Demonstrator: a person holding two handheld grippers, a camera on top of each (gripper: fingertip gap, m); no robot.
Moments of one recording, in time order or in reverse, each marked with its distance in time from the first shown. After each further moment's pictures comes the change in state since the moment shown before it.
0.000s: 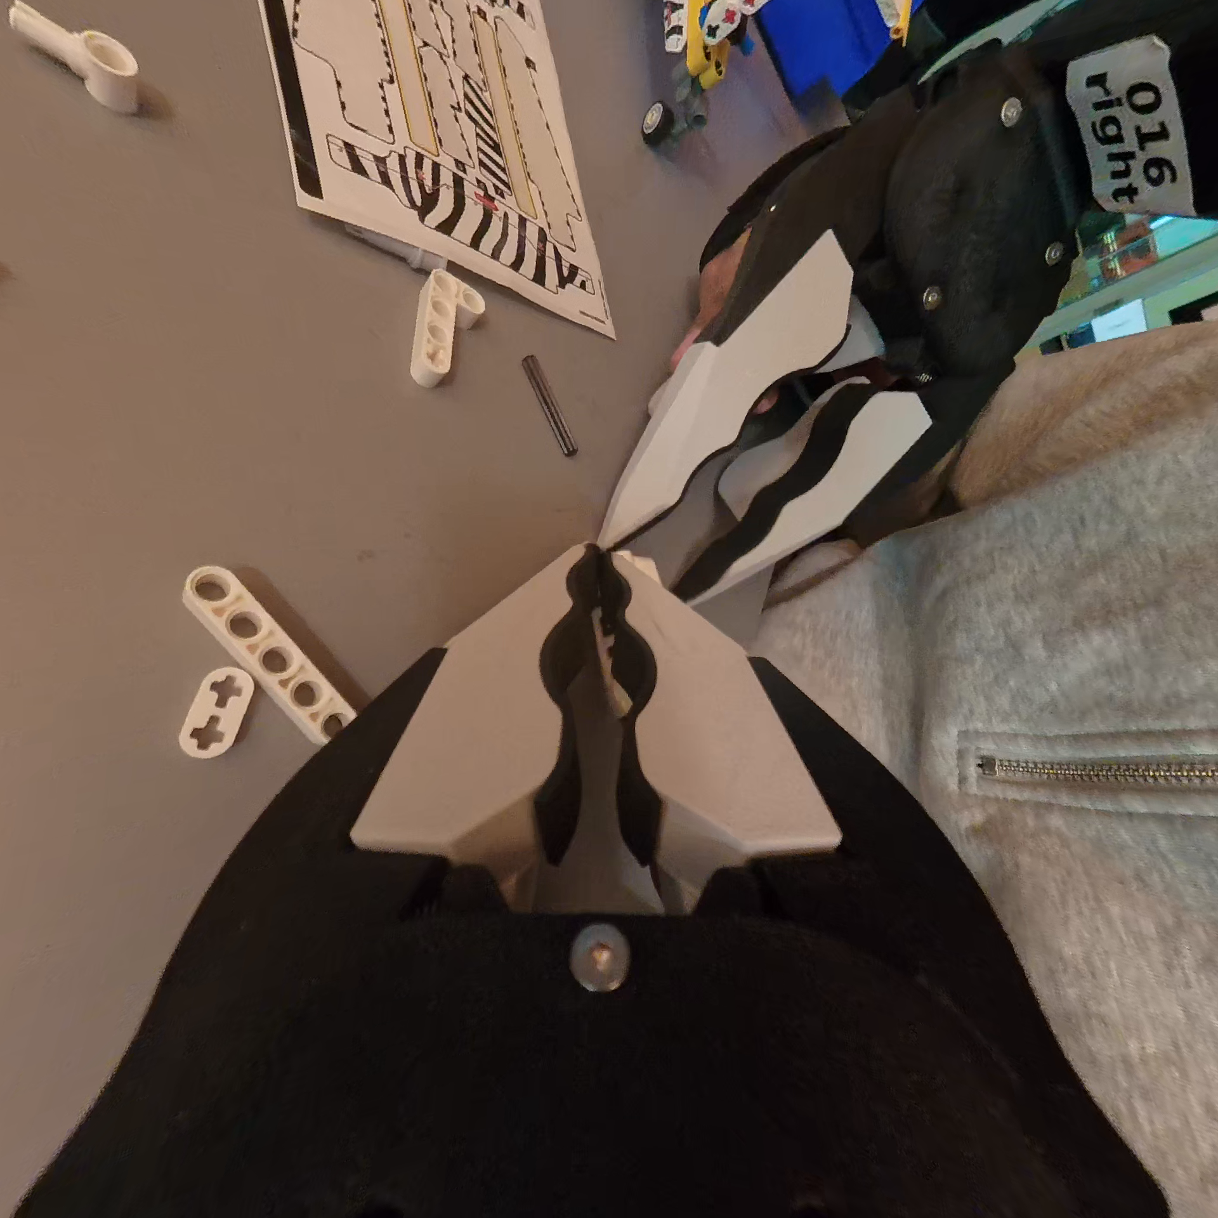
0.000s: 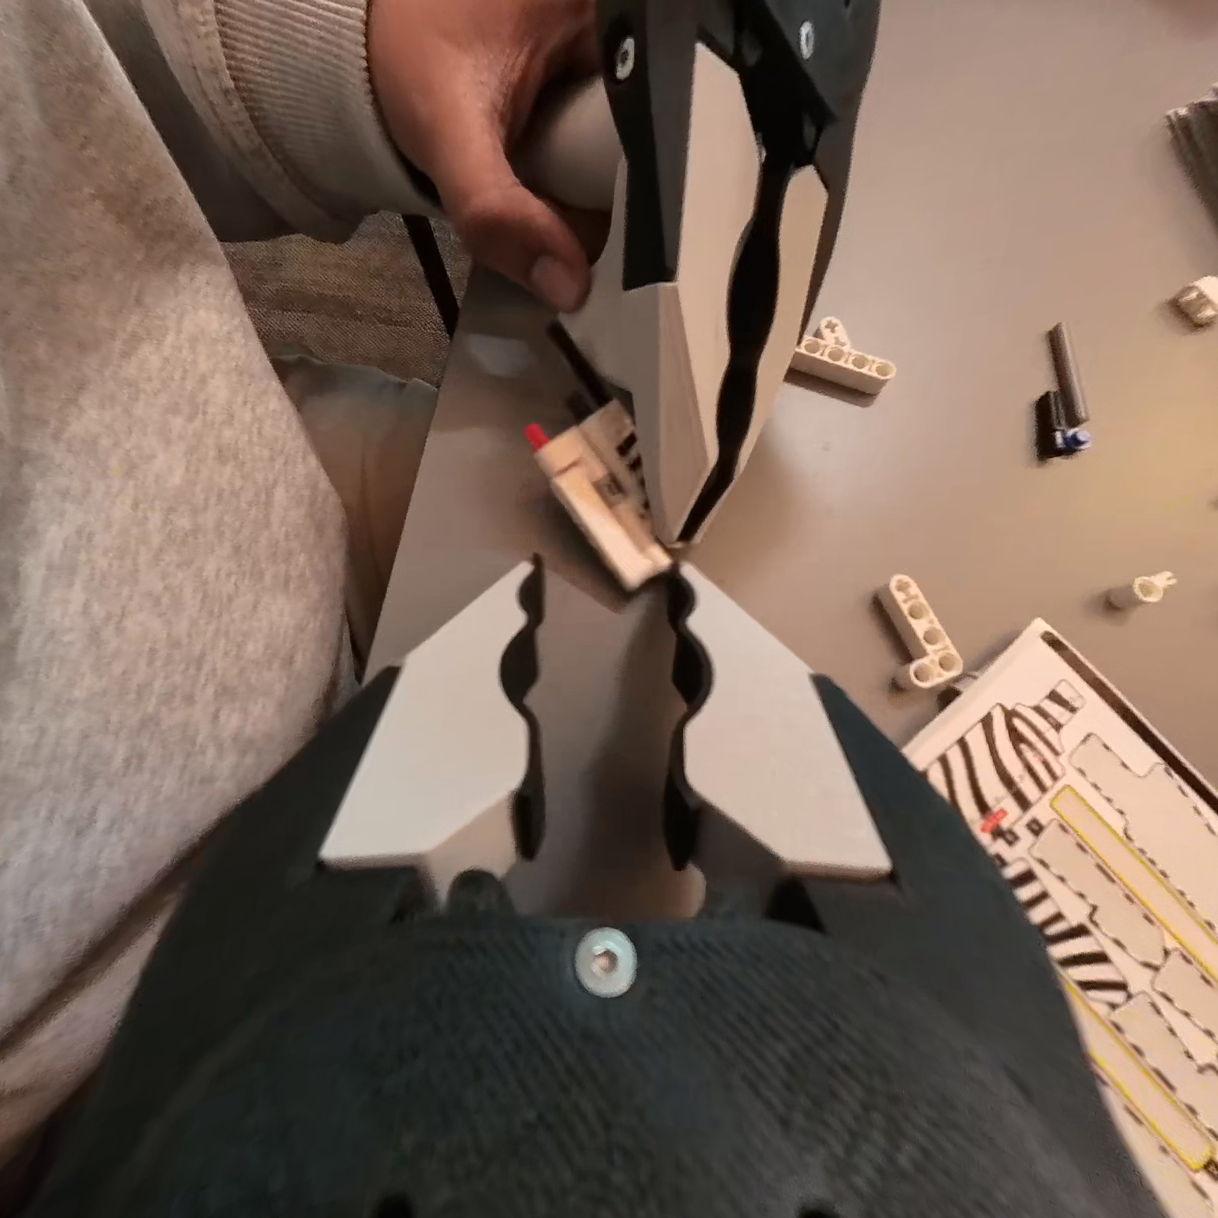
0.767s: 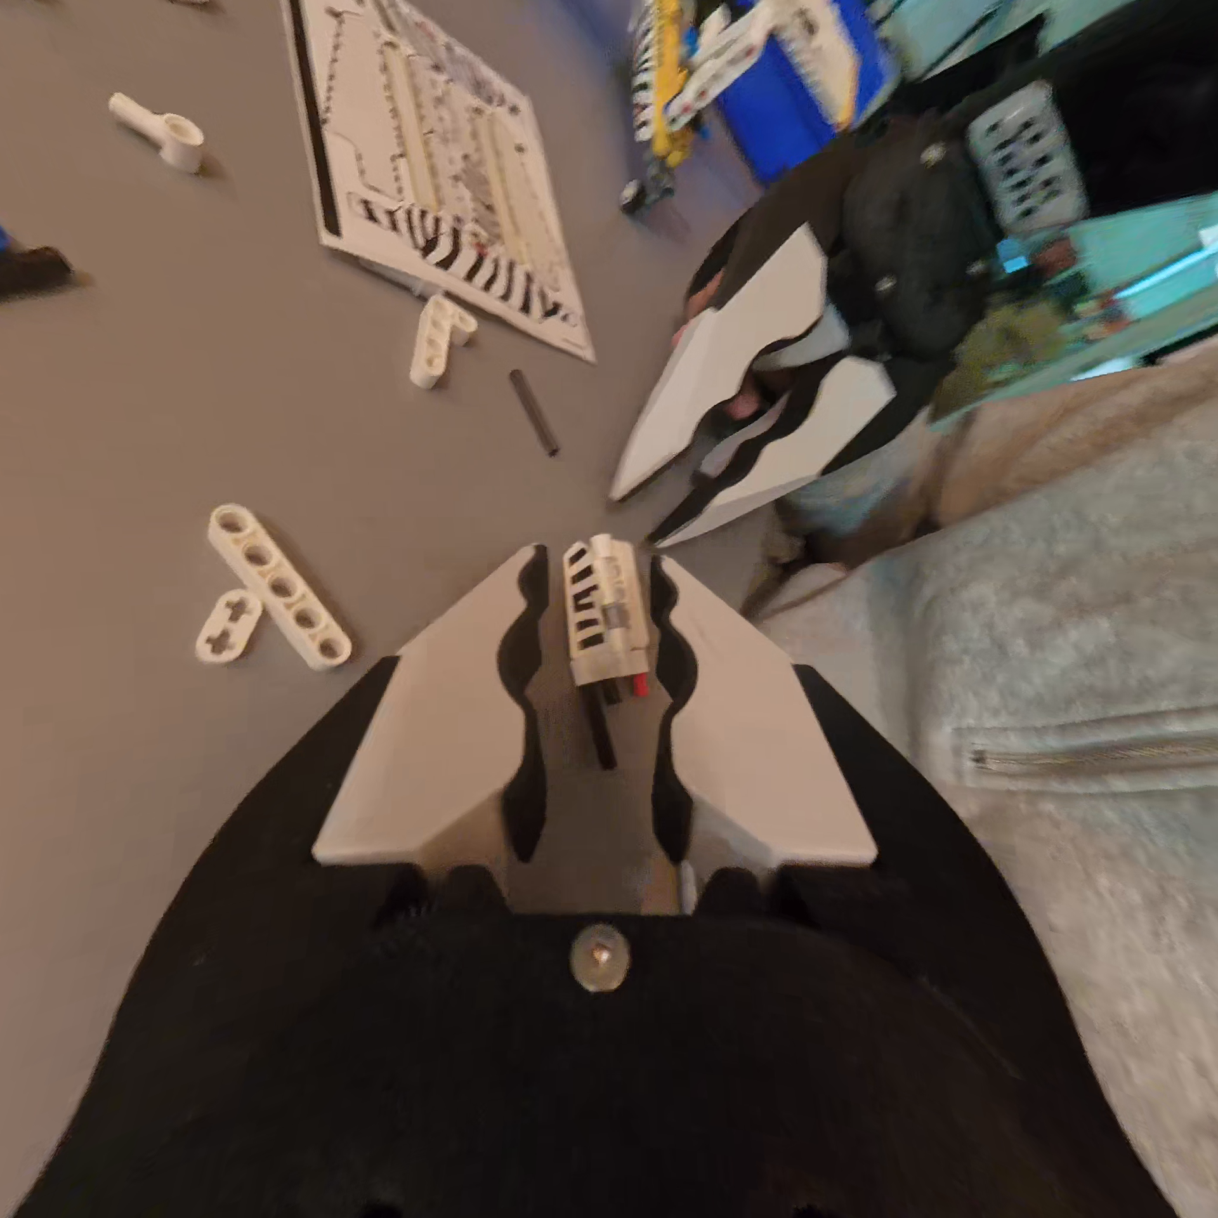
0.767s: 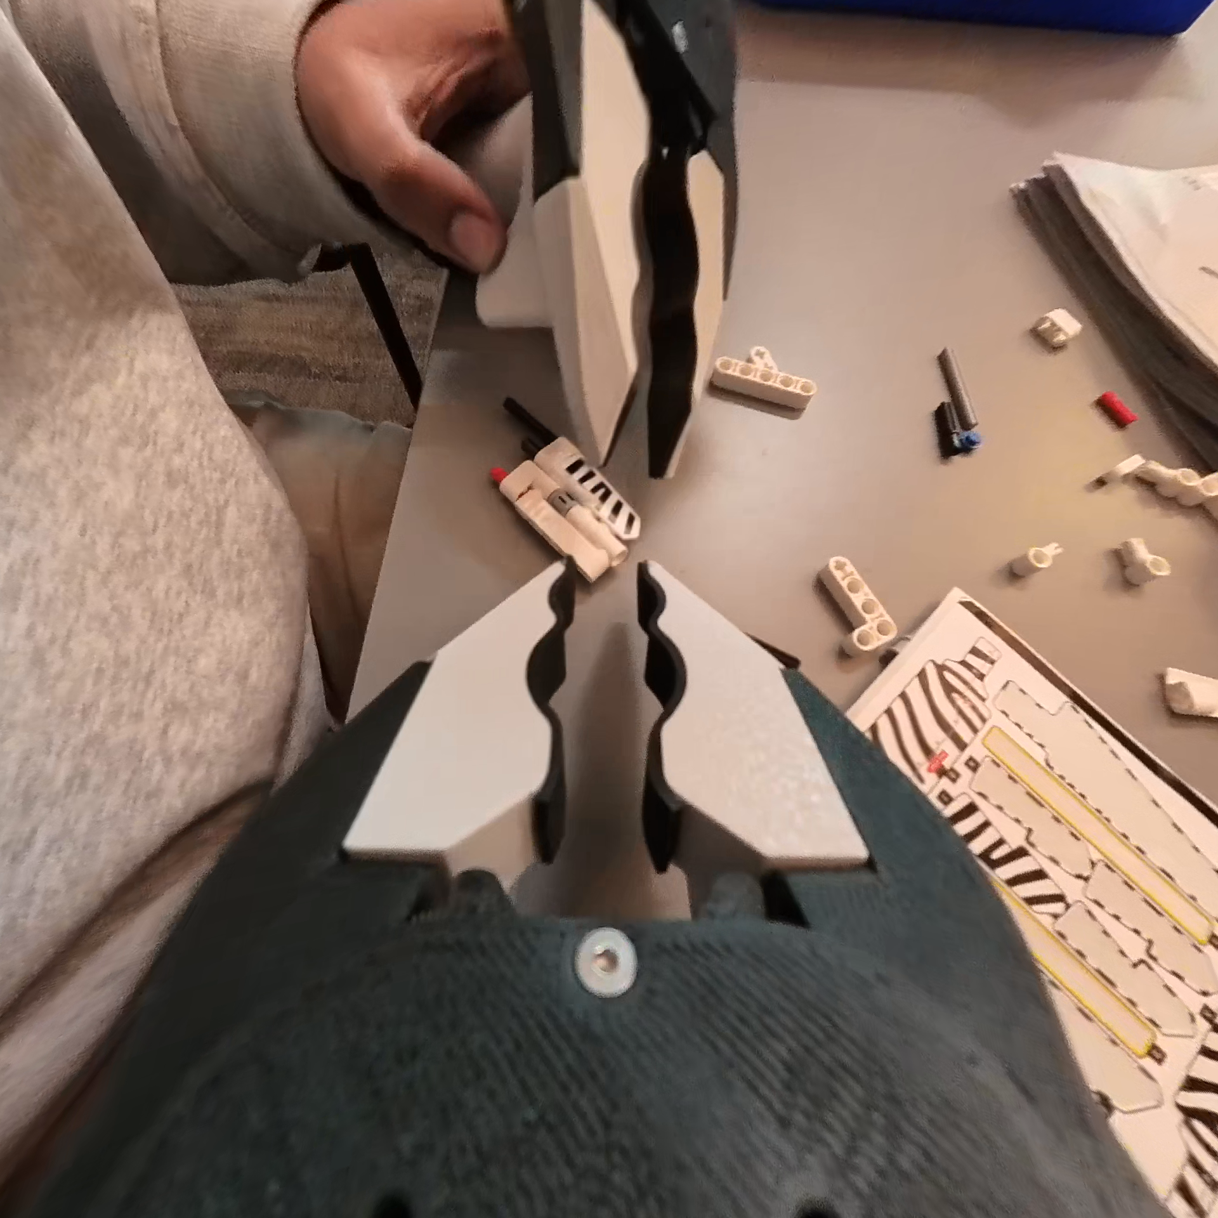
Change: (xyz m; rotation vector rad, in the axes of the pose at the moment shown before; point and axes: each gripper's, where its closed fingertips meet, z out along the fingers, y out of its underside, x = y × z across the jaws) left arm 0.008 -0.001 -0.018 0.107 -0.017 0.020; right arm 0.008 -0.006 -0.016 0.089 0.094 0.011
